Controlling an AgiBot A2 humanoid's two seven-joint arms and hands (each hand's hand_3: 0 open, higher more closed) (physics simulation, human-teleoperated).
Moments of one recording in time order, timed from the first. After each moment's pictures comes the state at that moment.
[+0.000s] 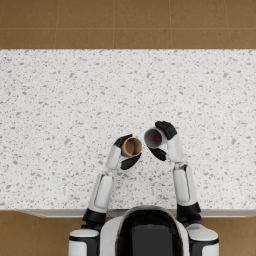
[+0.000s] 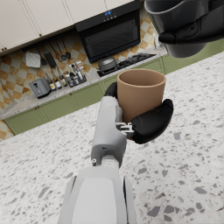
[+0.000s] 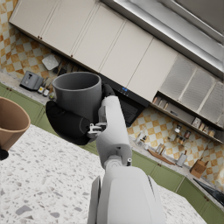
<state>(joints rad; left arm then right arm) 0.20 1.52 0.27 -1.61 1.82 -0.04 0.00 0.39 -1.52 0.19 1.76 2.06 0.10 0.01</state>
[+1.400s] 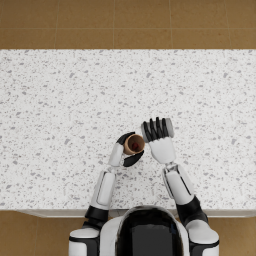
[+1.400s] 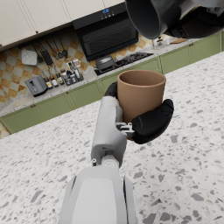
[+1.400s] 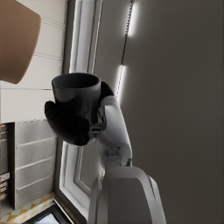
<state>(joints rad) 0.24 1.56 0.27 -1.56 1.82 -0.05 0.00 0.51 -1.48 0.42 1.84 3.36 0.12 0.01</state>
